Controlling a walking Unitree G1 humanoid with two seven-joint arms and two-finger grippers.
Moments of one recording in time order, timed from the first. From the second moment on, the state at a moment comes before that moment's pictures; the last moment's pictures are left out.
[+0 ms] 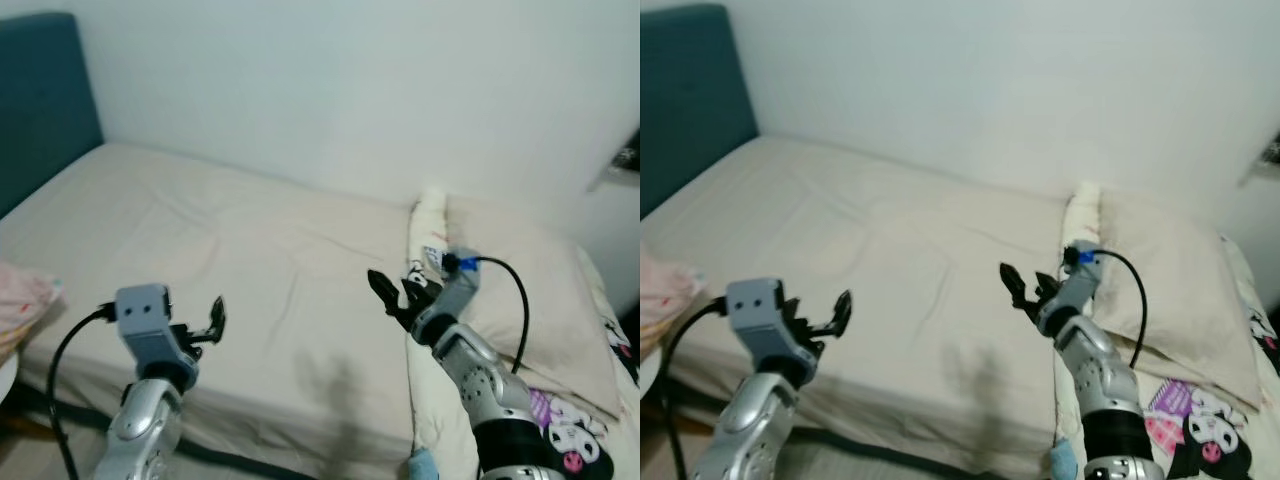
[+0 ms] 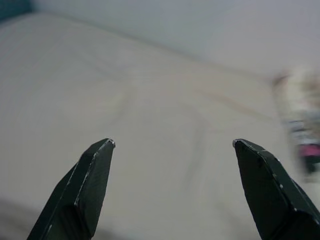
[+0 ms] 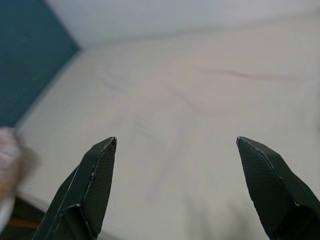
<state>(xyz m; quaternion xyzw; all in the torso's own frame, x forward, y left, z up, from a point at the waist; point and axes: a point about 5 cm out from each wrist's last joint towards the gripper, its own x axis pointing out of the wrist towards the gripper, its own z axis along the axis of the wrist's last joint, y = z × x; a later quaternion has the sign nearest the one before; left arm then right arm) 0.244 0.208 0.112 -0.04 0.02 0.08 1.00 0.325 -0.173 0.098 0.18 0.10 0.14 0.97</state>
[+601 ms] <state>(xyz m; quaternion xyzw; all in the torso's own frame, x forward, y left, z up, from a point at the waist) 0.219 0.263 0.052 0.05 0.12 0.15 0.98 0.286 -0.207 0.035 0.09 0.19 0.08 0.97</state>
